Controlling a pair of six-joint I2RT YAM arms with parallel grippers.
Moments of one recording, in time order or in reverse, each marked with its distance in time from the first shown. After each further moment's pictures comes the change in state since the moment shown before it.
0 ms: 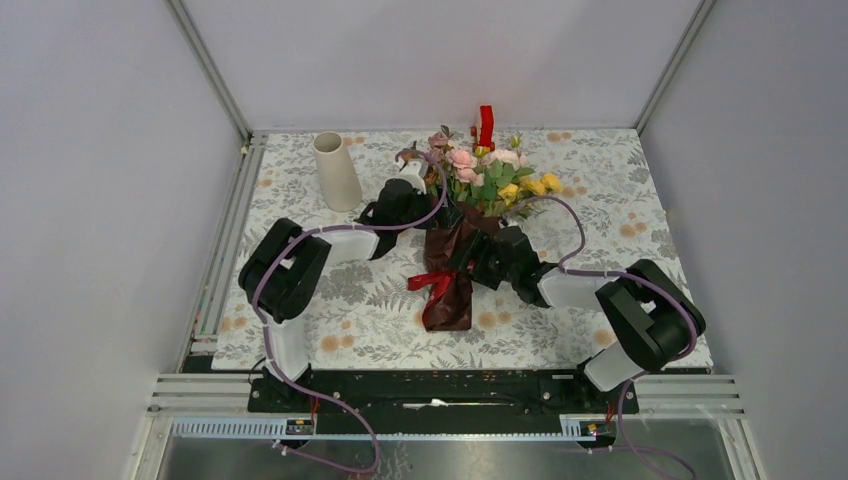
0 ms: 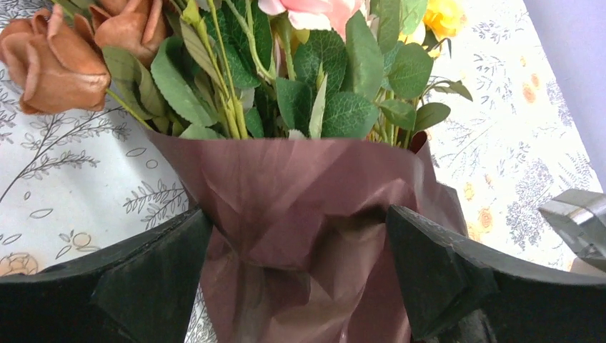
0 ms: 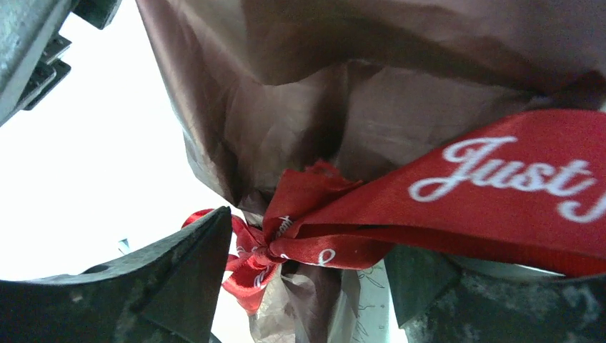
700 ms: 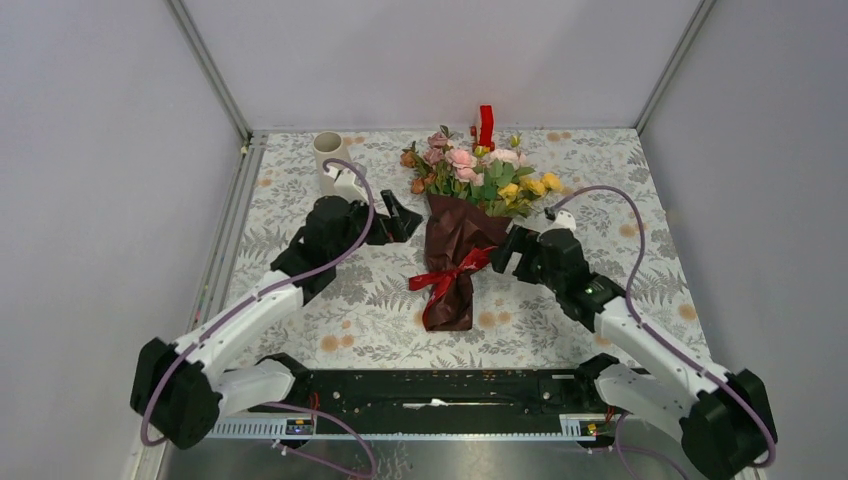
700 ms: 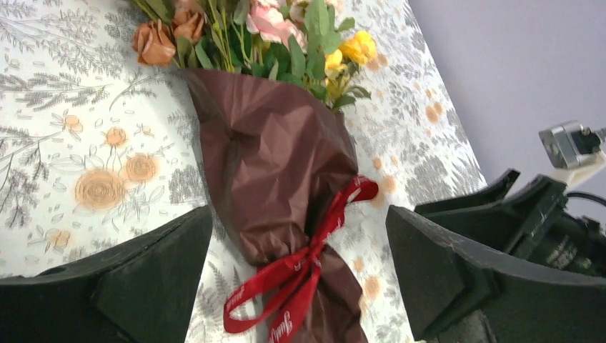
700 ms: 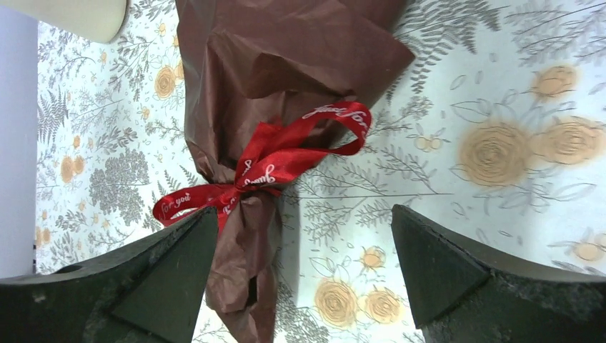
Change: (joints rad) left arm 0.010 -0.752 -0.271 -0.373 -0.089 -0.085; right arm -0.079 -0.549 -0.016 -0.473 0.213 -0.275
